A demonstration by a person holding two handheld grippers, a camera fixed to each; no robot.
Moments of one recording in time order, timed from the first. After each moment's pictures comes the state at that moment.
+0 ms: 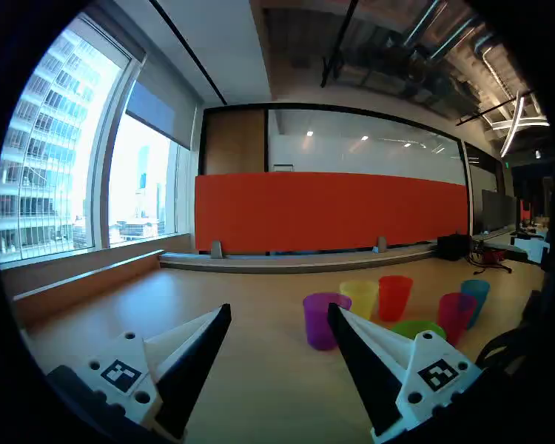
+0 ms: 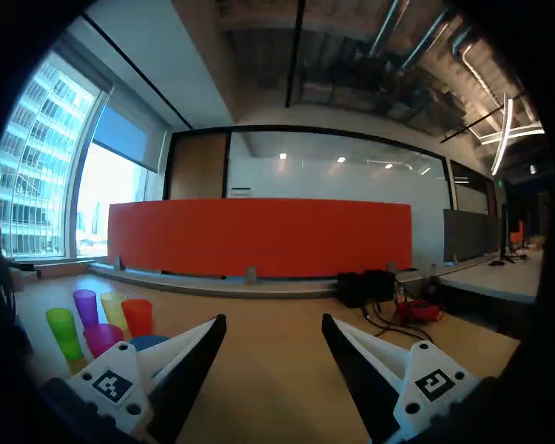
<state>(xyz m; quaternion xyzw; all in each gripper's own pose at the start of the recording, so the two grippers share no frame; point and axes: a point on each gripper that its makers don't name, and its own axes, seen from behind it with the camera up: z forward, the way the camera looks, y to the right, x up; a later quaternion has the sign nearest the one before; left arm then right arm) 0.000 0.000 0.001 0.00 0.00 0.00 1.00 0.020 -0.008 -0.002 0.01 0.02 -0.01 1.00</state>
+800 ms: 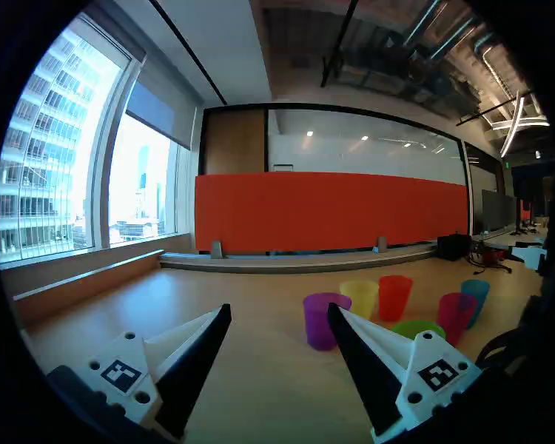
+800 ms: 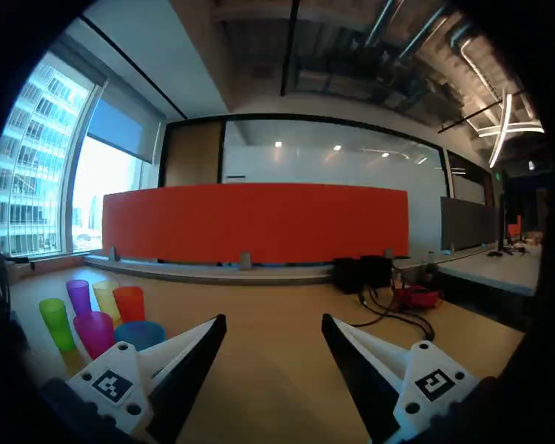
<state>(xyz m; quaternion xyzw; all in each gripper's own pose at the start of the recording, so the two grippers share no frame) 0.001 0.000 0.000 0.00 0.00 0.00 1.00 0.002 0.000 0.002 0.00 0.00 0.00 1.00</state>
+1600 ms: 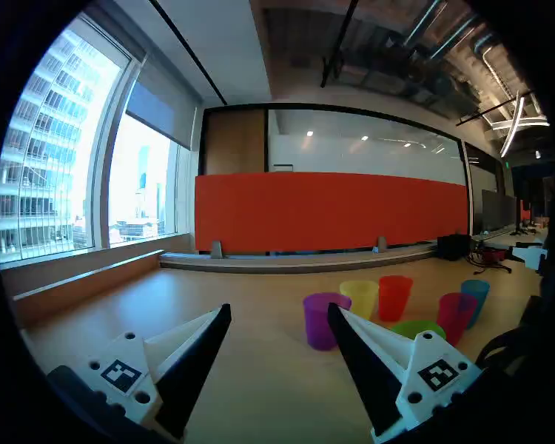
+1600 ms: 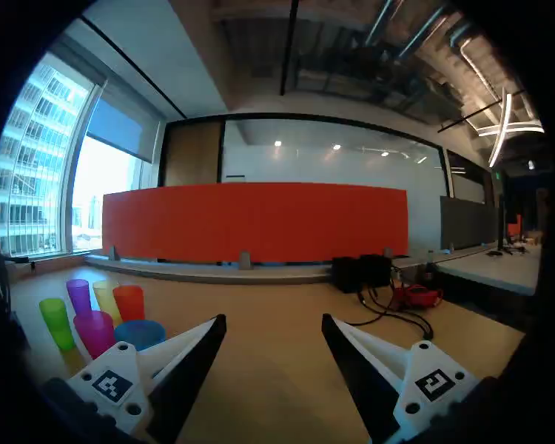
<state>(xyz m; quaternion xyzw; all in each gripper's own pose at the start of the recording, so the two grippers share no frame) 0.000 0.000 0.001 0.00 0.00 0.00 1.00 0.001 0.002 0.001 0.00 0.00 0.00 1.00</state>
